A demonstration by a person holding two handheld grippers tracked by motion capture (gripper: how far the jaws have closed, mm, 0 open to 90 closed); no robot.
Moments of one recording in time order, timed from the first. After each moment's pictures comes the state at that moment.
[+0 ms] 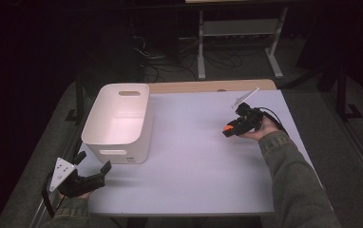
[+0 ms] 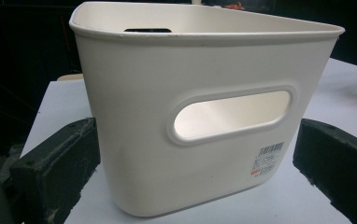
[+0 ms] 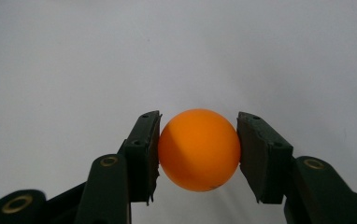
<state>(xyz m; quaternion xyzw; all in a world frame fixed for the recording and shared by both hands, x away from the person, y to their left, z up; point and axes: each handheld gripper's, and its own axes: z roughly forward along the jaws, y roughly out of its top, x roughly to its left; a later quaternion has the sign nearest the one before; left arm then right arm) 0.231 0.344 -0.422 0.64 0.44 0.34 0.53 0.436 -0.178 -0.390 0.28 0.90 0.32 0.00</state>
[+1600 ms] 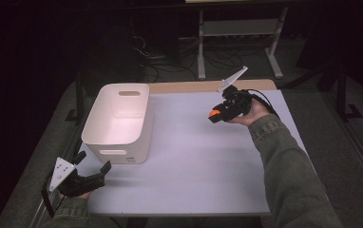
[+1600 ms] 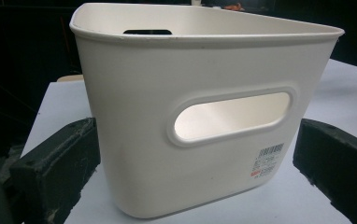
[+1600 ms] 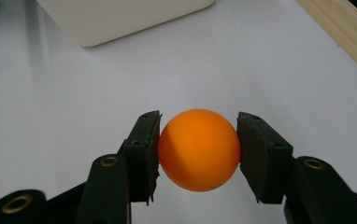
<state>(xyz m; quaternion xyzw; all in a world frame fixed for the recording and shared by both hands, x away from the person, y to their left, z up) 0.232 0.345 -0.422 0.64 0.44 0.34 0.53 0.438 -0.134 -0.318 0.21 0.91 0.35 0.03</state>
